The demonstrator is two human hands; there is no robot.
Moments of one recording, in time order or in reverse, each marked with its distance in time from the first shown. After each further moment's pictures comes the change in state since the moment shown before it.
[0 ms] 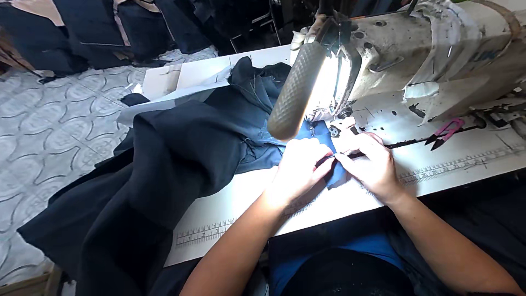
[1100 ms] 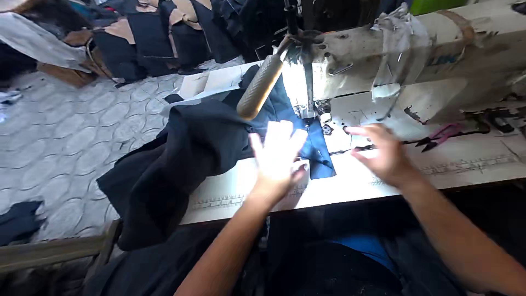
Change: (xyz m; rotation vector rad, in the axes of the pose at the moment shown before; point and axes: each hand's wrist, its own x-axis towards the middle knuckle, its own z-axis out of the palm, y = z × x) left_hand -0.036 0.025 -0.018 0.529 -0.006 -0.224; right_hand 0.006 0.022 -0.068 -0.091 -0.238 -0.064
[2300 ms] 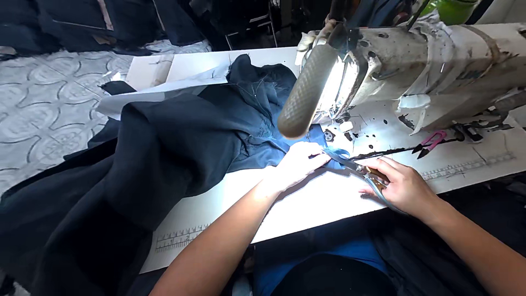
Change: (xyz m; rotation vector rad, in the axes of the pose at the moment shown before) left_hand 0.054 -0.010 0.034 -1.042 -0.458 -0.118; right_hand -0.031 -0.009 -0.002 -0.284 -0.205 0.111
